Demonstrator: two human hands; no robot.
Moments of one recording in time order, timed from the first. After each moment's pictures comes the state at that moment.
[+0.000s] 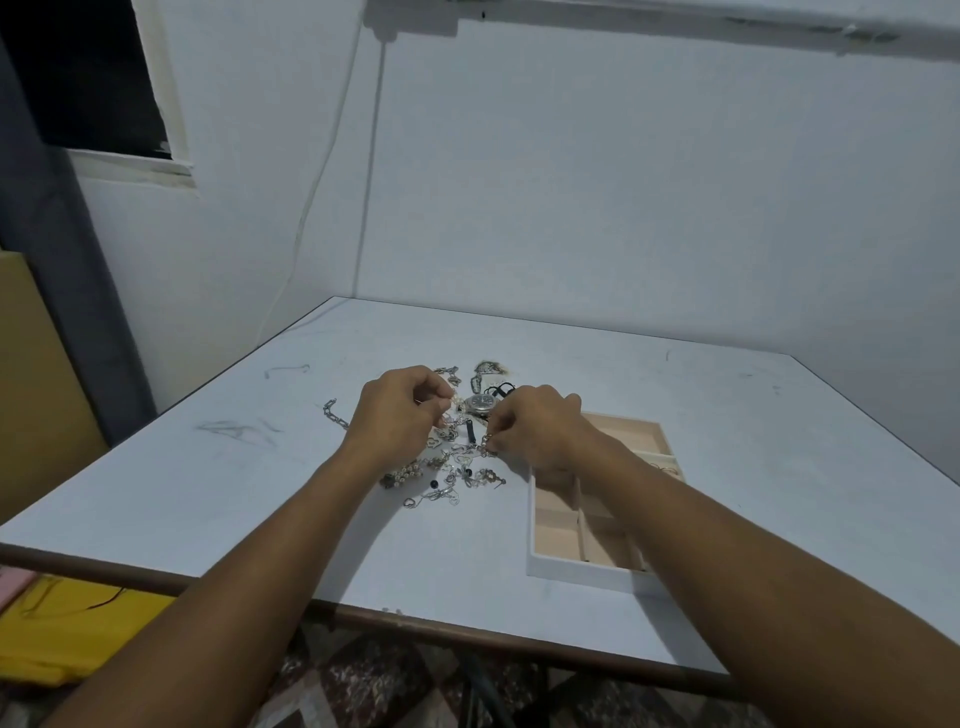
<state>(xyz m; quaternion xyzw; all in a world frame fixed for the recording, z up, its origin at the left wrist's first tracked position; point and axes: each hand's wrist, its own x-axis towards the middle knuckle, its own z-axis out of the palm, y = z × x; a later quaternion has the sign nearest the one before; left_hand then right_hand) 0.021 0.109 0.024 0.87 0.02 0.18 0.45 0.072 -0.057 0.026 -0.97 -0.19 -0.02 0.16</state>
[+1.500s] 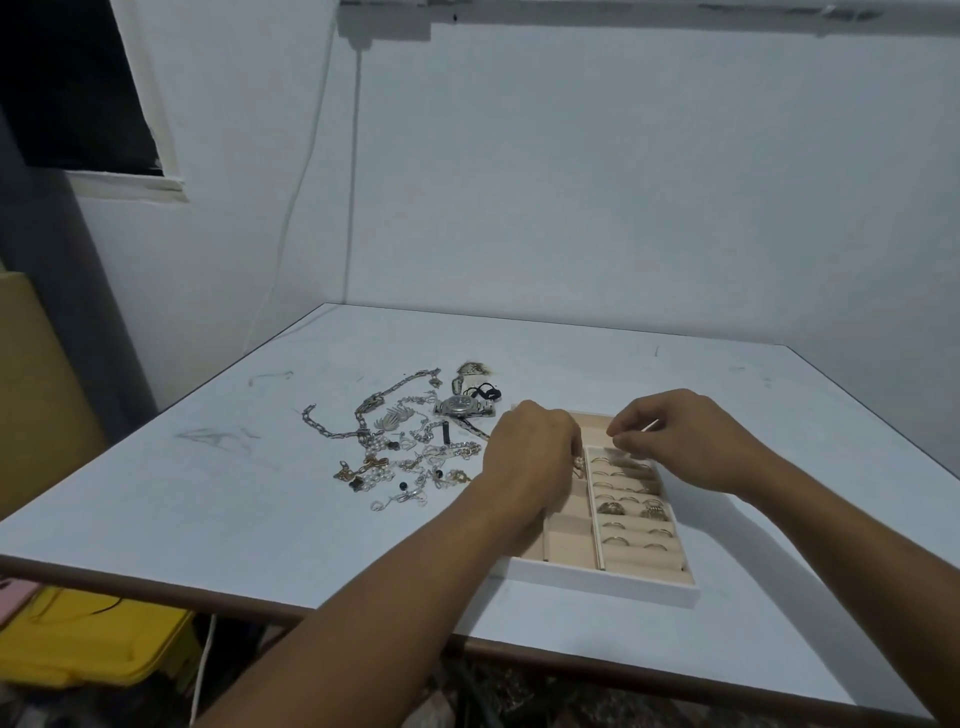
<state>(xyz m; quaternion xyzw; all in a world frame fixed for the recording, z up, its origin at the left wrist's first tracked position) 0.035 -0.037 0.014 0.97 -0.10 0.12 0.19 0.046 -0.211 0.047 -0.94 -0.14 -0.04 0.31</state>
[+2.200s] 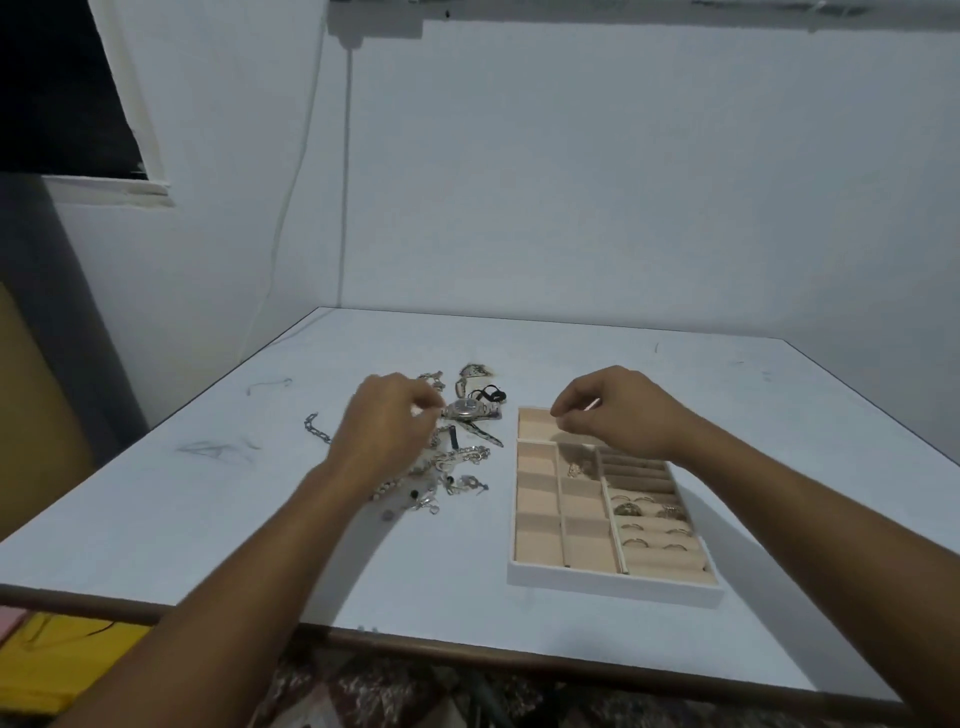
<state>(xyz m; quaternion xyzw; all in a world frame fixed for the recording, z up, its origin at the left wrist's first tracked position) 0.032 0.098 0.025 0.94 -0.03 0.23 0.27 0.059 -0.149 0.060 -0.93 -0.19 -0.01 0.31</state>
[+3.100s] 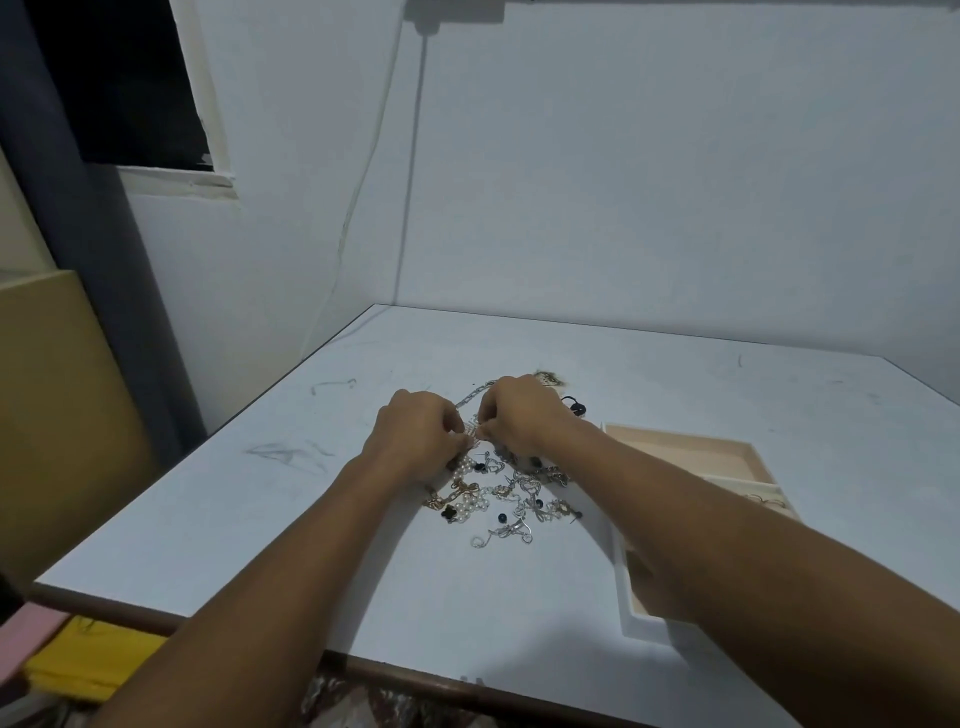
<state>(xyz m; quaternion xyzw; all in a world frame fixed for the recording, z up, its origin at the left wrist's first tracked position) 0.076 0.169 -0.006 0.96 0.04 0.11 0.26 0.121 0.029 0.020 -0.97 -0.22 0.00 0.13</state>
